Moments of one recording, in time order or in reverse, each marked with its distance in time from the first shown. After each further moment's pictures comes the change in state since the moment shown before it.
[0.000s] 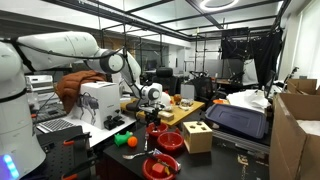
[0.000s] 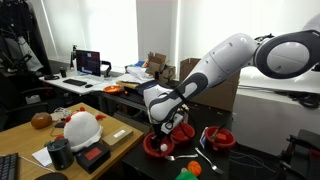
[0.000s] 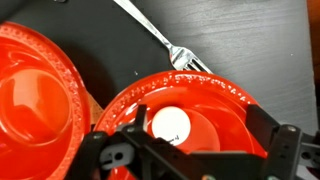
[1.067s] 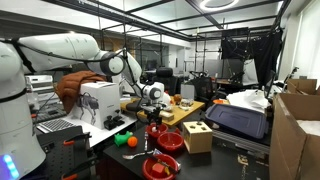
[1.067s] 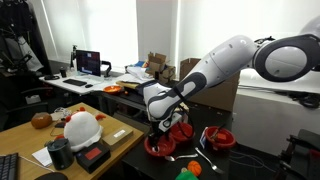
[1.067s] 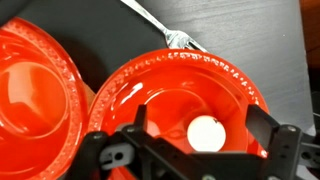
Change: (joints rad) arm -0.009 0.027 0.000 0.067 0.038 -0.010 0.013
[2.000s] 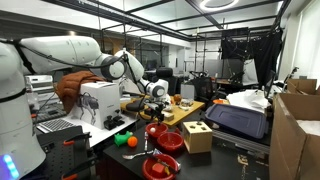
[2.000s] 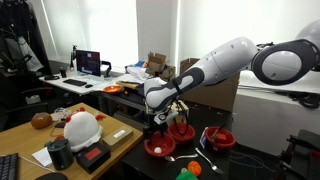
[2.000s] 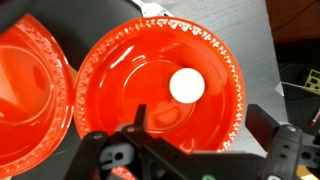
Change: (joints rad) arm -0.040 0.046 0.045 0.135 0.066 -0.036 0.005
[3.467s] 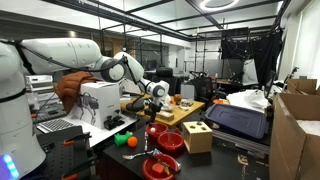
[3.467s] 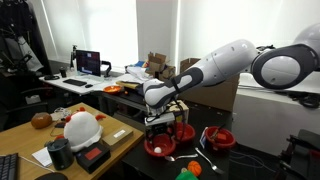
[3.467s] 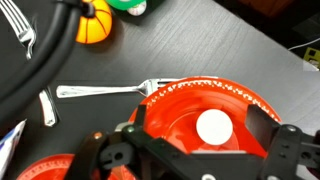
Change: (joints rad) arm 0.005 0.032 -0.009 0.071 0.050 -0.221 0.644
